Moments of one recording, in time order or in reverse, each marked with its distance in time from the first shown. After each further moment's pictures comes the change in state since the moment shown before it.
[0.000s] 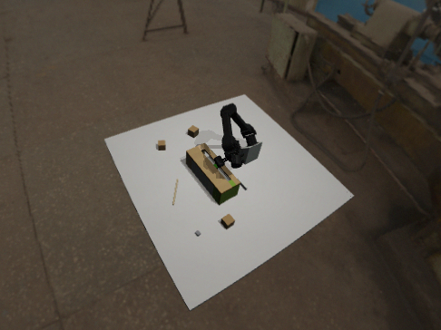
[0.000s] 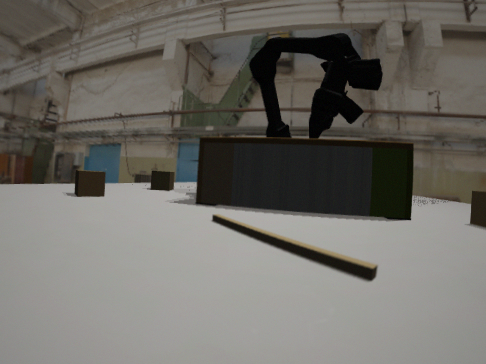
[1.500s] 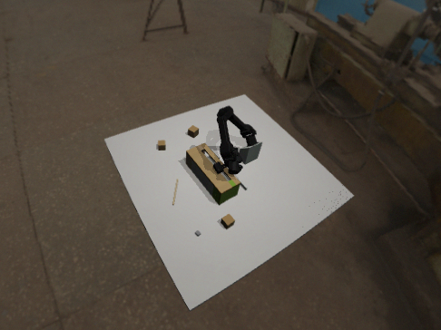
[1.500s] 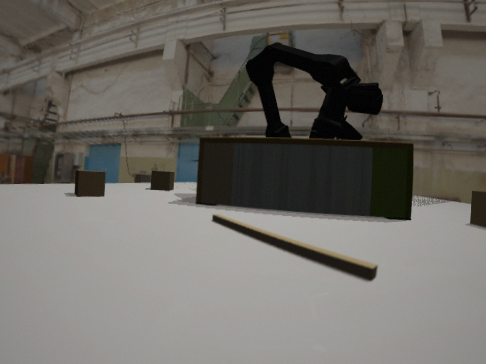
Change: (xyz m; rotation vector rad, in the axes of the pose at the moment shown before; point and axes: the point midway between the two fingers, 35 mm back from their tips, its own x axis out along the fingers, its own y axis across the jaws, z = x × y) arm 0.058 0.003 0.017 -0.003 0.006 0.008
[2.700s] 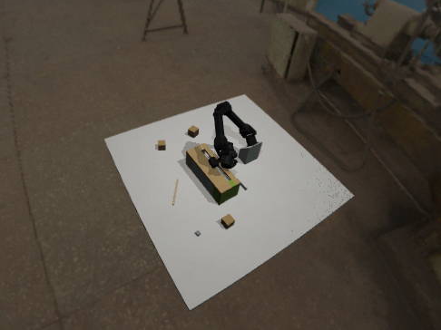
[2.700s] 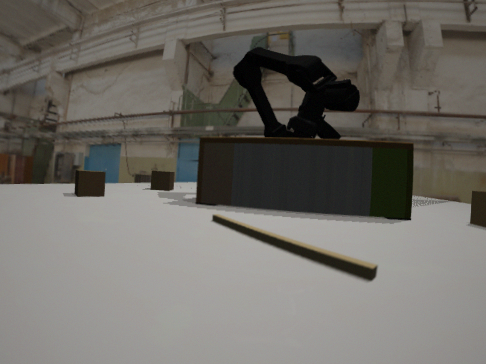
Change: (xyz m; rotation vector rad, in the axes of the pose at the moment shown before) arm 0.017 -0.001 -0.048 -0.001 0.001 0.001
